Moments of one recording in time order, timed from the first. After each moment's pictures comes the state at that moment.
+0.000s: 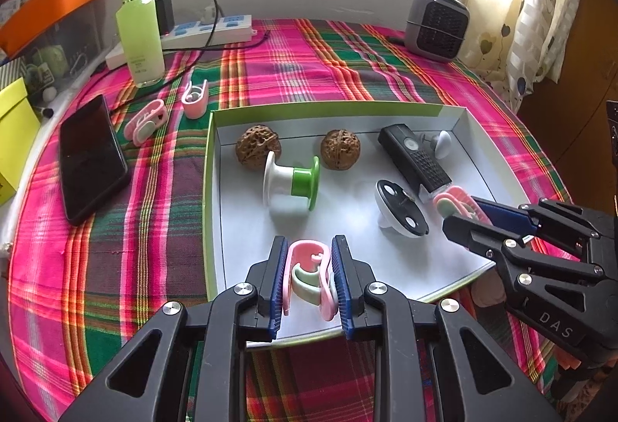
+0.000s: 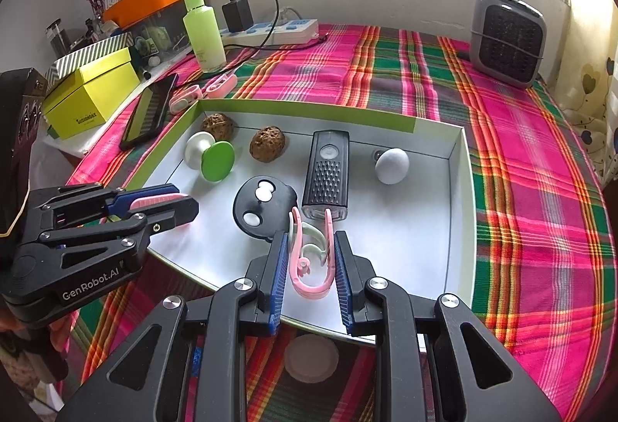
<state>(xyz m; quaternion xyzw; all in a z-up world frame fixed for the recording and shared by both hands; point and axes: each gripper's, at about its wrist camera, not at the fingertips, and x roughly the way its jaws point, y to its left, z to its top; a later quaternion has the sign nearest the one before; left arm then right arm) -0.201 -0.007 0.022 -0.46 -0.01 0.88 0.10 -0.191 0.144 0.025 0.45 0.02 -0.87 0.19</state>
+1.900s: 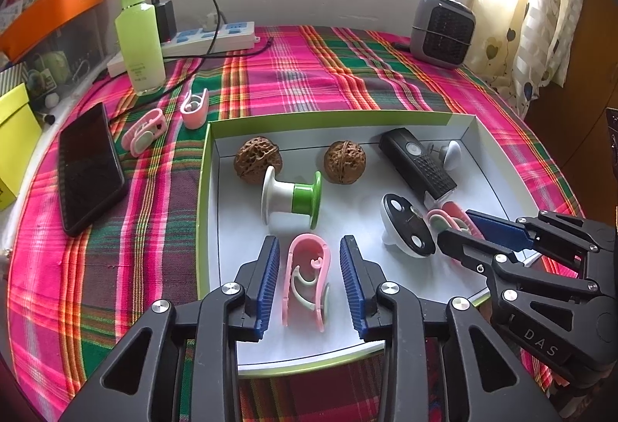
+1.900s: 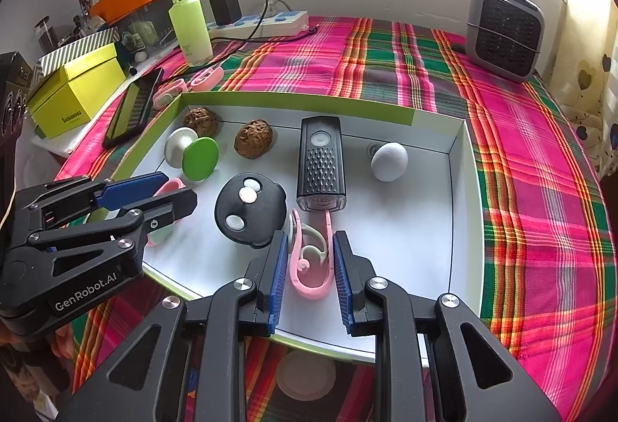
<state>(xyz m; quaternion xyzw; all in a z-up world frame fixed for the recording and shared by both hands) -0.208 -0.003 0.019 -0.45 -0.01 0.89 0.09 -0.197 0.141 0.017 0.45 0.03 -0.88 0.16</state>
